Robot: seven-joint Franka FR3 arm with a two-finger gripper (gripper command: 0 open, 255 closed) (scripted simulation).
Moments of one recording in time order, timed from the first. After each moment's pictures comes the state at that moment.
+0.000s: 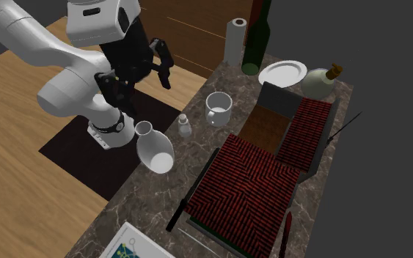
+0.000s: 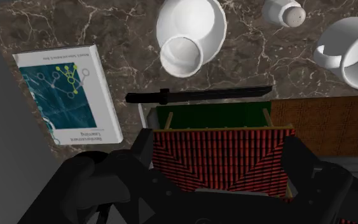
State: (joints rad) arm 0.00 -0.83 0.02 -2.34 -0.06 1.70 0.16
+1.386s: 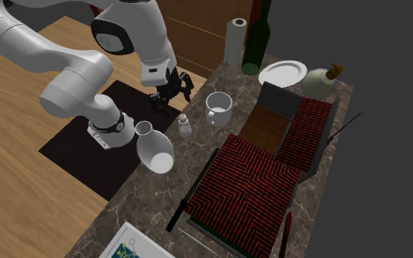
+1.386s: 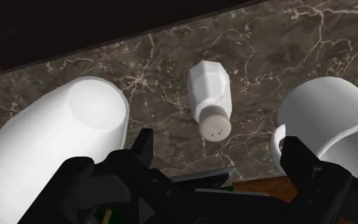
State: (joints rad) arm 0.14 -0.98 0.33 -2.92 0.20 2.15 0.55
